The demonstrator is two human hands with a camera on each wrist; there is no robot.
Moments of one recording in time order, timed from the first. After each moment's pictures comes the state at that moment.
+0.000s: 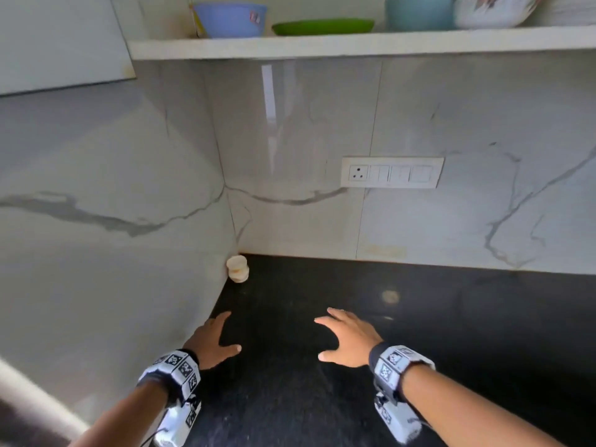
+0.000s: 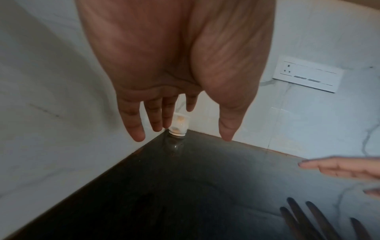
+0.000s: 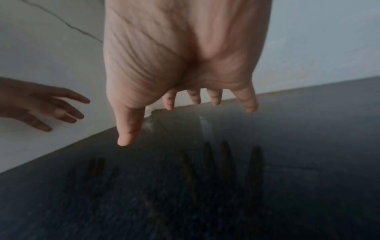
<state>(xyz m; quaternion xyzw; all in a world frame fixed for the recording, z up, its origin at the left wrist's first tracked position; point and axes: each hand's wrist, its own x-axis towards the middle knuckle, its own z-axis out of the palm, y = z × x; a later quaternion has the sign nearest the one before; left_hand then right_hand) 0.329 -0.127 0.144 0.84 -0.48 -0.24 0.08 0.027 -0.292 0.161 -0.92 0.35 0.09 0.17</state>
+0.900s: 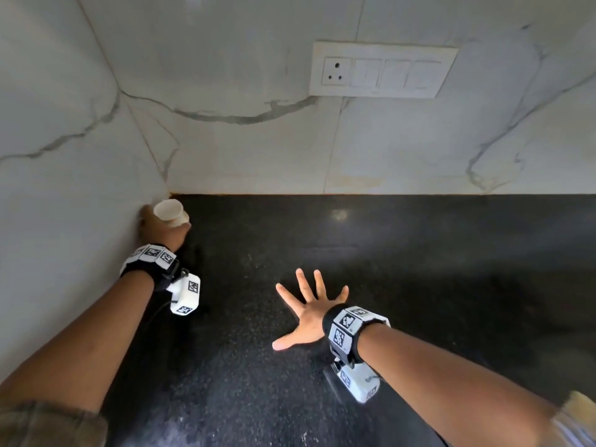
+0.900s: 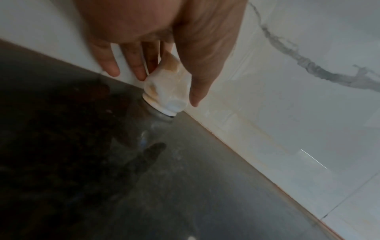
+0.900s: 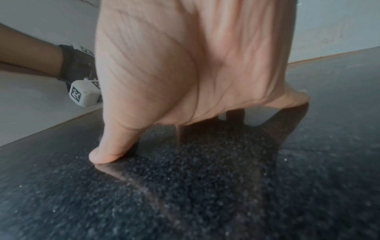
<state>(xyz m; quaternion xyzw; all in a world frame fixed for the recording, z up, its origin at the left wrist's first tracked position) 0.407 -0.320 0.100 0.88 -0.23 -0.15 0.39 0.067 -0.308 0.097 -0.81 0.40 0.36 0.23</state>
